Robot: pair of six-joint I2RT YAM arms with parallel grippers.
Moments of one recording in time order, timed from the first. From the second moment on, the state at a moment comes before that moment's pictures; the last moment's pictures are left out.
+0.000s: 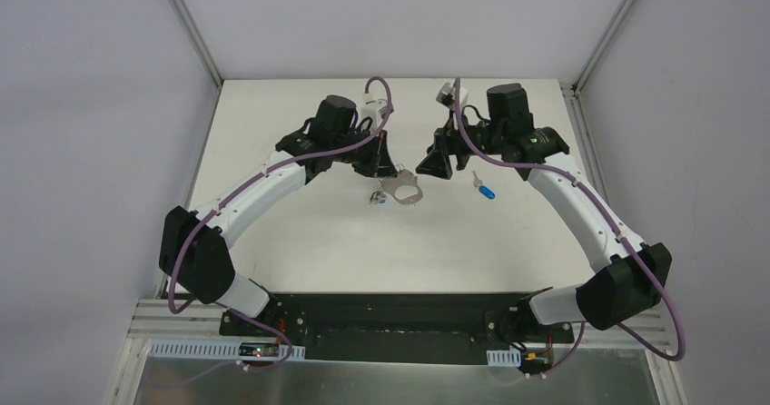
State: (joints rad) left arm -0.57 1.49 1.26 -0.40 0.52 -0.30; right arm 0.43 1.38 1.35 -0.60 -0.80 -0.14
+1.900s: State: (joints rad) left arm -0.54 1.33 1.34 -0.78 0.84 0.70; right arm 0.49 1.57 1.43 -0.87 -1.05 -0.44
